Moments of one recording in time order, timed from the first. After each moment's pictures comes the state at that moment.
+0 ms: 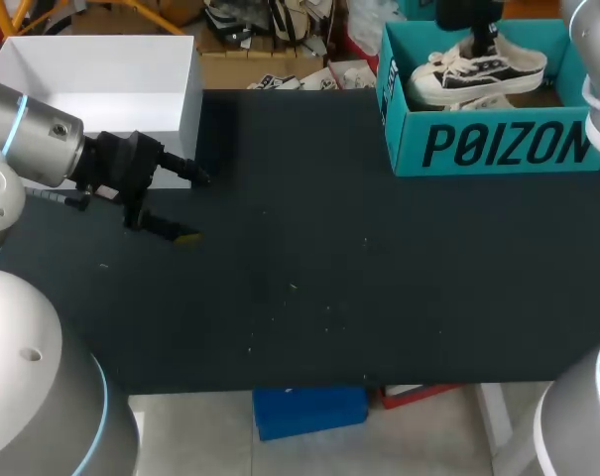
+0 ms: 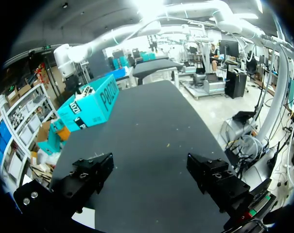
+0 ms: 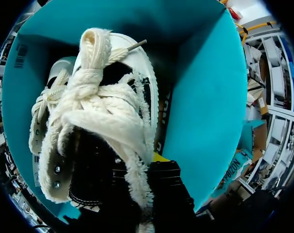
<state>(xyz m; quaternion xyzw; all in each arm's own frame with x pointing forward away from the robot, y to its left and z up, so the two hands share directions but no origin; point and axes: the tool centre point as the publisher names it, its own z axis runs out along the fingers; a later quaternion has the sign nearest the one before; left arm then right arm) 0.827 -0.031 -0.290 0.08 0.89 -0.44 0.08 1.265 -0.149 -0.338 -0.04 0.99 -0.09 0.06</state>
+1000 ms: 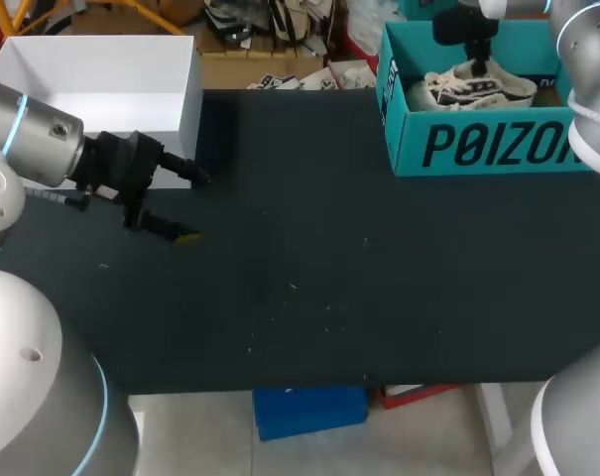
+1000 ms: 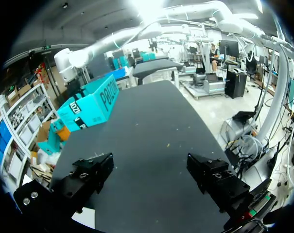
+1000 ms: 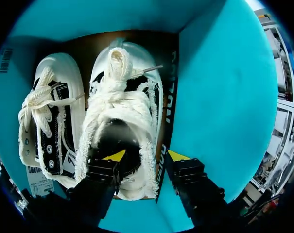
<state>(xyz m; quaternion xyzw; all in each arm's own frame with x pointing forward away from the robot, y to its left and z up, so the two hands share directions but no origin) 0.827 -0.031 -0.290 0.08 0.89 -0.44 0.08 1.266 -0.156 -0.365 -0.01 0.99 -0.10 0.06</state>
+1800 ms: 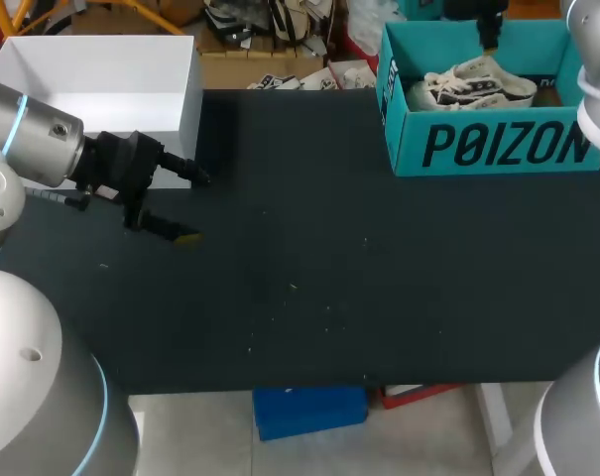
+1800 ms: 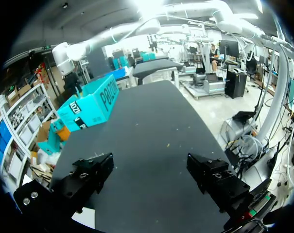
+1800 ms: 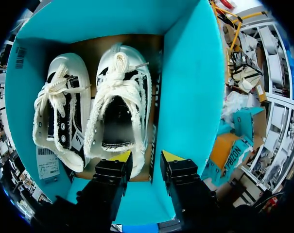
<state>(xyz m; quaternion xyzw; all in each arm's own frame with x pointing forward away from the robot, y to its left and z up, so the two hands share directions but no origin) 0.827 -0.031 -0.290 0.08 0.89 -0.44 0.08 1.271 -0.169 -0.311 0.00 0.99 -0.12 0.07</state>
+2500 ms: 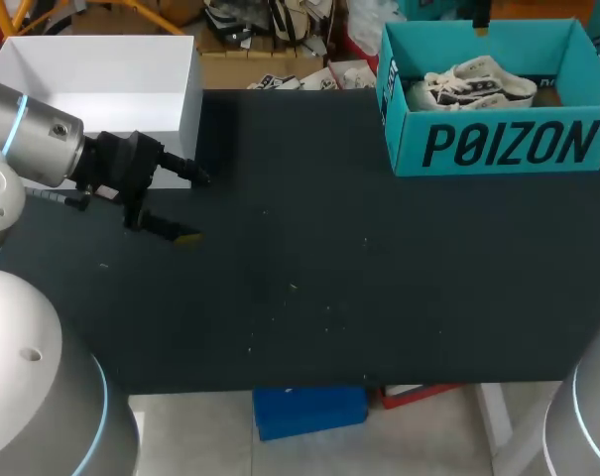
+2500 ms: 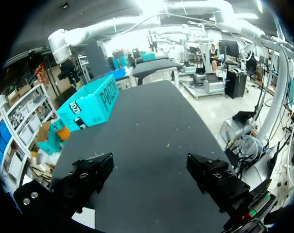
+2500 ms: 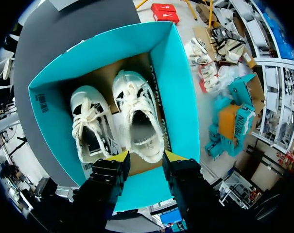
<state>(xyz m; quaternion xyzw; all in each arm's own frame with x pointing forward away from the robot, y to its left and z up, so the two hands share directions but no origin) 0.827 -0.031 -0.290 0.08 0.89 -0.44 0.08 1.220 -0.132 -0.234 0.17 0.98 -0.13 0.07</state>
